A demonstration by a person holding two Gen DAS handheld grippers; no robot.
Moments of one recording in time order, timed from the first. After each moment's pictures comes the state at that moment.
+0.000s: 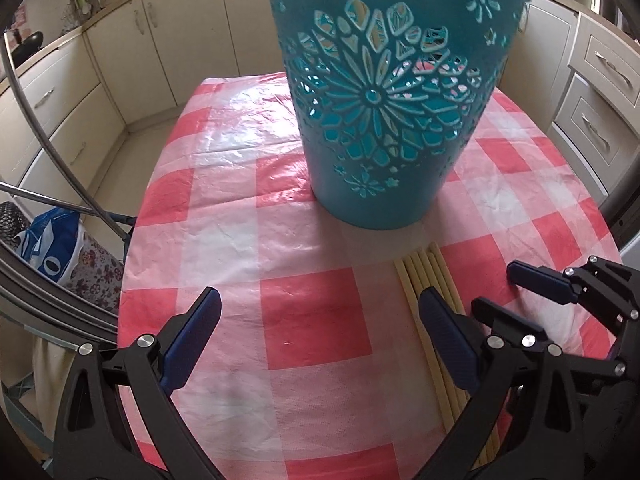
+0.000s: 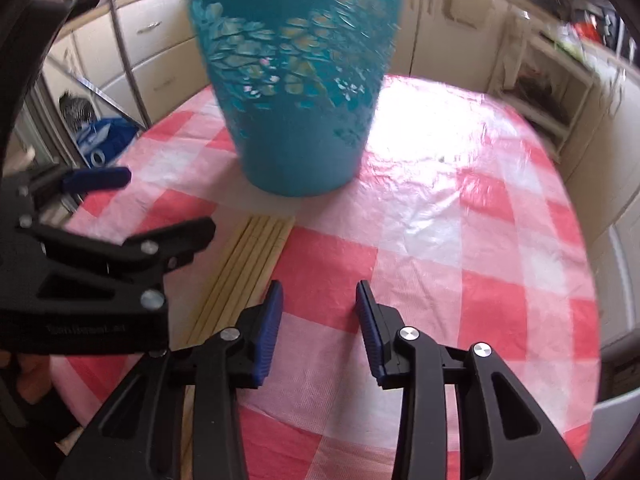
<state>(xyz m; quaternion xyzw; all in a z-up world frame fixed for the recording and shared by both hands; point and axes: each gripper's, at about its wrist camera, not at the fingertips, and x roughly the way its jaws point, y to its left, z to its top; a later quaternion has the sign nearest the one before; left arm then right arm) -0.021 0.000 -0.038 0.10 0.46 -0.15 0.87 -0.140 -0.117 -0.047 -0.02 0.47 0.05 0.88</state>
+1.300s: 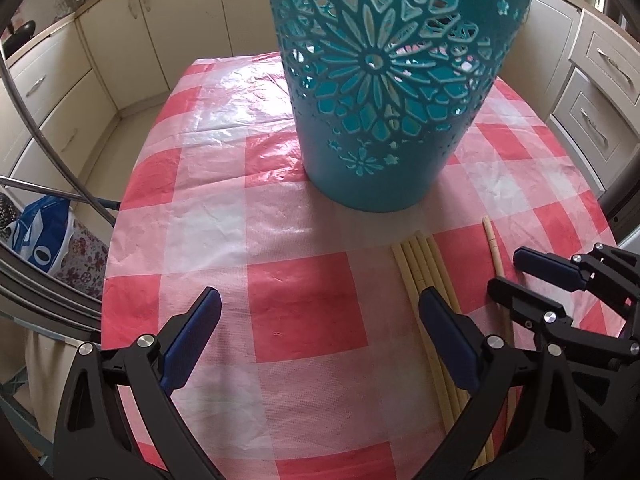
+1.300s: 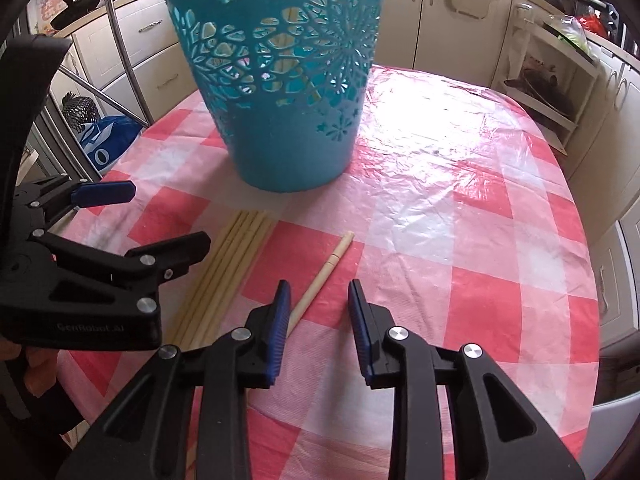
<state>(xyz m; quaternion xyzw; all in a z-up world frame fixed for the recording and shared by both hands) -0.017 -0.001 -0.049 0.10 0.49 -0.15 0.85 -0.137 -0.126 -0.045 -0.02 0.48 0.06 0.87</state>
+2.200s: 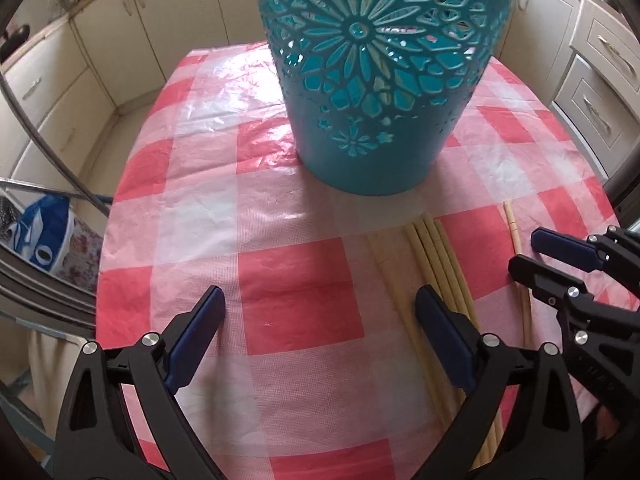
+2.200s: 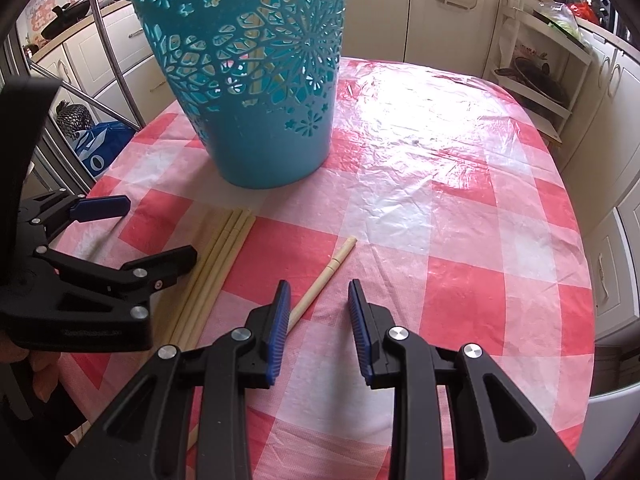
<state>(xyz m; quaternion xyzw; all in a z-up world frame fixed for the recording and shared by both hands) -0.020 -0.008 -0.056 0.11 0.50 -0.15 0.84 -0.138 -0.146 -0.043 -0.01 0.49 0.05 0.87</state>
